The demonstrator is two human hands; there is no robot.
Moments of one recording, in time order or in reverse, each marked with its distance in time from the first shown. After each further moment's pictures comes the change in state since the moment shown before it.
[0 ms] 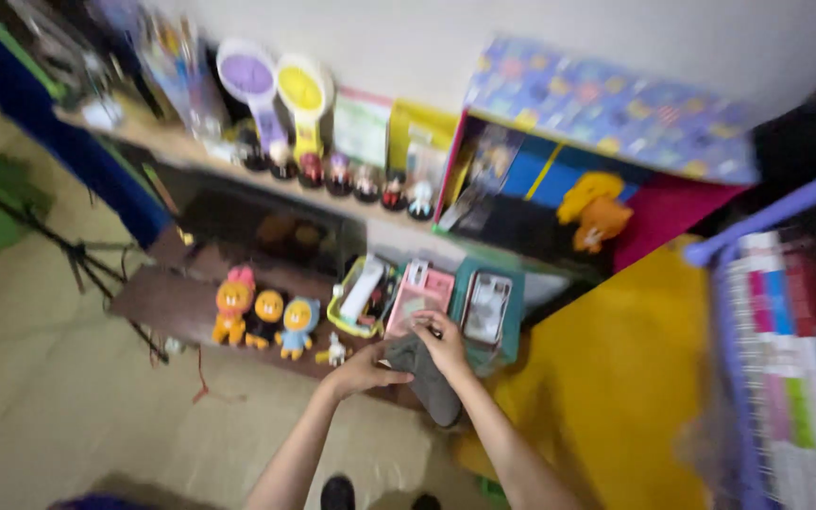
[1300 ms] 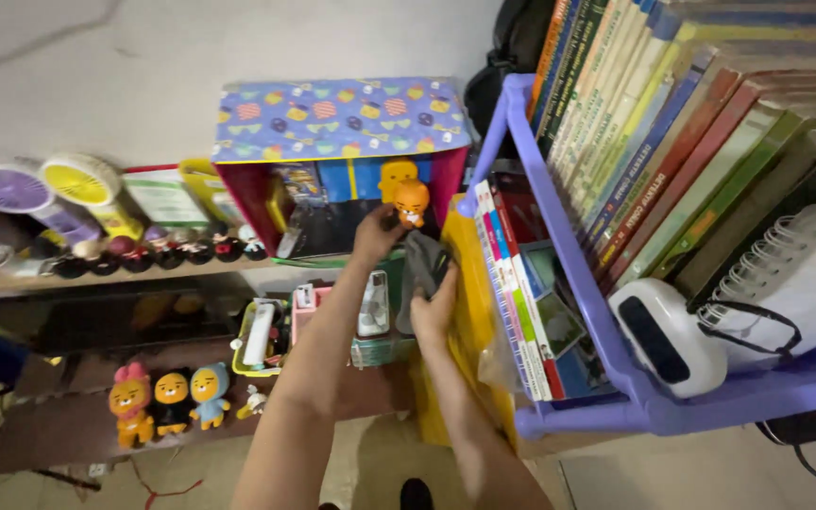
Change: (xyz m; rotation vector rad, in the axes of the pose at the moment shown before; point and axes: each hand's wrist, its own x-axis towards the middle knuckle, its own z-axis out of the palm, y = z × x) left_hand 0.366 0.101 0.123 0.391 0.345 0.389; right_hand -0.022 -0.105 -0.169 -0.417 0.988 -0.087
